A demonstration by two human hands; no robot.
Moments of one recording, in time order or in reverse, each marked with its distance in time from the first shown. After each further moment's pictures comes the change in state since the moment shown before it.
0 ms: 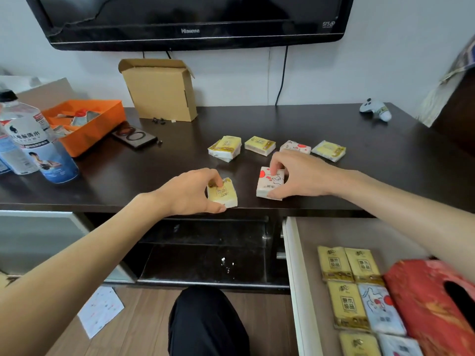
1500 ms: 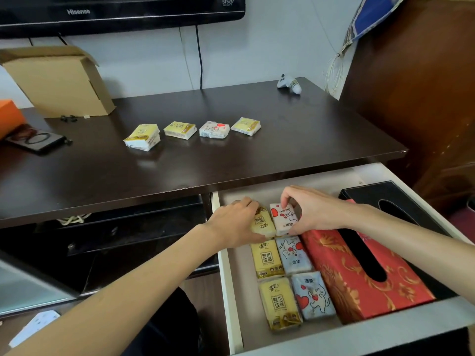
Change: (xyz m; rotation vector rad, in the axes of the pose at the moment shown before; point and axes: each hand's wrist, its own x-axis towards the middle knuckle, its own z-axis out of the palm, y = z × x) left_hand 0.029 0.209 0.159 0.052 -0.040 0.383; right_hand -0.200 0.109 0.047 0.081 -0.125 0.275
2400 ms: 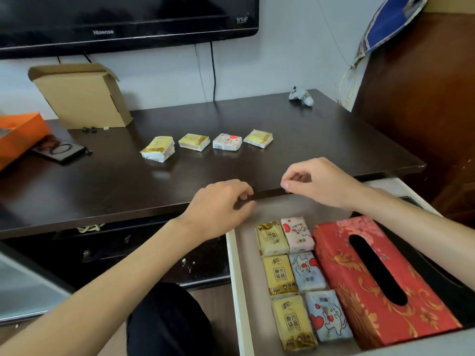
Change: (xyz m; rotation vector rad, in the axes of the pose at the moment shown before) left_hand -0.030 -0.018 -0.093 -0.035 0.284 -0.039; right_hand 0.022 -0.034 -0.061 0.248 0.338 -0.128
